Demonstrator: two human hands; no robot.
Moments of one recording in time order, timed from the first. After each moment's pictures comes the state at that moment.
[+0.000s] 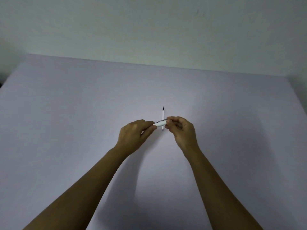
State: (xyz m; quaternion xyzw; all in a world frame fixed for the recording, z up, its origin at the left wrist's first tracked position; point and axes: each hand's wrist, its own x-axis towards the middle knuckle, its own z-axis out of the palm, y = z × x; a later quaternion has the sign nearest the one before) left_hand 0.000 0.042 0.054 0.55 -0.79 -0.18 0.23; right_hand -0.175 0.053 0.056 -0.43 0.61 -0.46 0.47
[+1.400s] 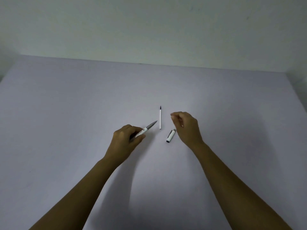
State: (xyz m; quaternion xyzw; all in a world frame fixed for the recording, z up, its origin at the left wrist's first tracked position) left_hand 0.014 0.062 0.052 0.57 -0.73 -0.25 0.28; right_hand -0.210 0.033 0.036 -0.62 0.67 -0.33 0.25
